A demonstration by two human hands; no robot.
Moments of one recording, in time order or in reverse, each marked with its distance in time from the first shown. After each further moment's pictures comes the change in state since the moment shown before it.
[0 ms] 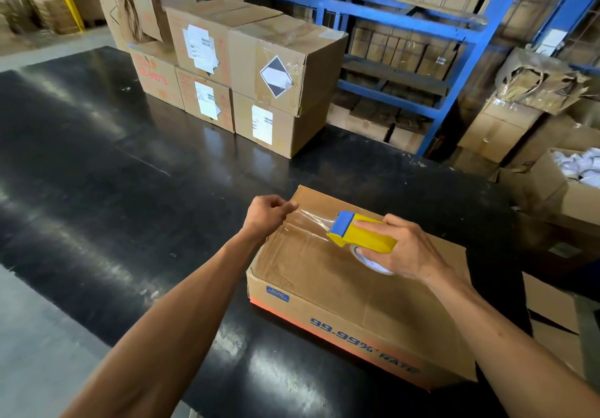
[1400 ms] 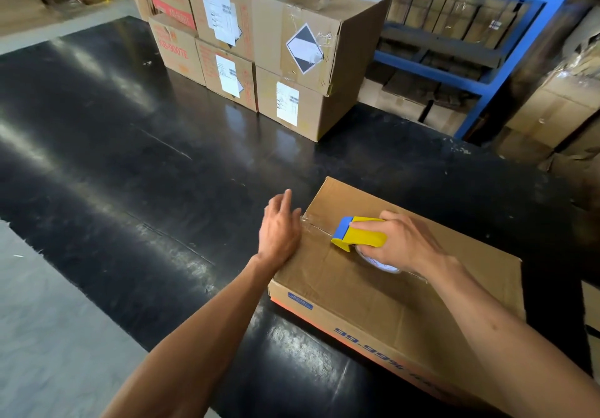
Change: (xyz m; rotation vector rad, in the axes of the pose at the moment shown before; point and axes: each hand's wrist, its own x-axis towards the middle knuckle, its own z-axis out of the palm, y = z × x) left_hand 0.019 -0.070 0.012 0.478 0.211 0.200; right_hand 0.067 -0.011 0.053 -0.261 -0.336 0.047
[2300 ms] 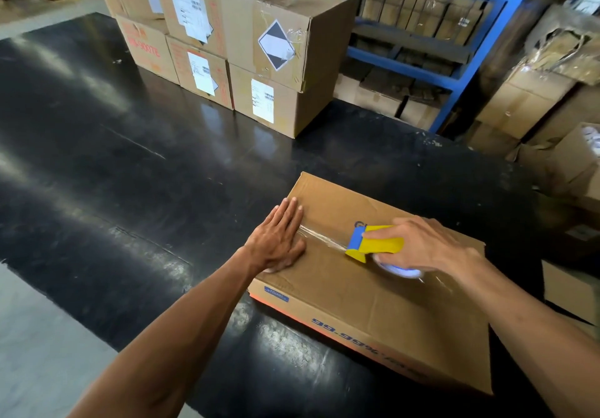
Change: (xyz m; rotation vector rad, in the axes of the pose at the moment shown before) left_hand -0.012 -0.001 0.018 0.652 -0.397 0.574; right_hand -0.040 0.067 -0.015 -0.136 -0.177 -0.019
